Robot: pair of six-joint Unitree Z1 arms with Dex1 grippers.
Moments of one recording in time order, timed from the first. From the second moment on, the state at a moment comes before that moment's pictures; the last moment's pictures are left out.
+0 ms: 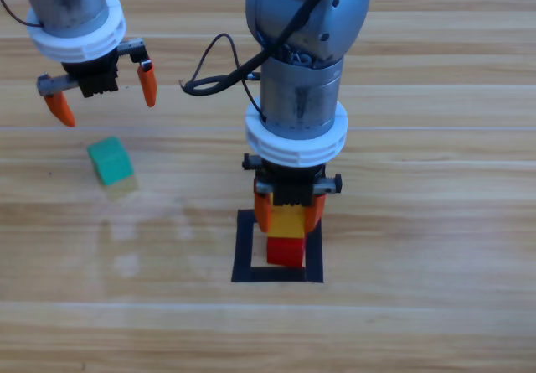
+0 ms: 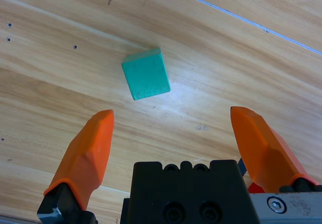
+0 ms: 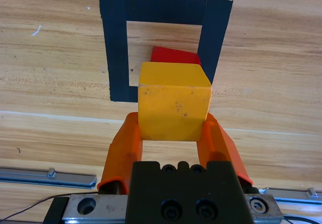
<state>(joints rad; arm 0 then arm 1) -0.42 2.07 -1.76 1.08 0.12 -0.86 0.97 2.54 -2.46 1.49 0.09 0.91</state>
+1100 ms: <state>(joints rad) -0.35 2.18 -1.71 1.05 0.11 -0.95 1.04 2.28 -2.50 1.48 -0.28 0.64</state>
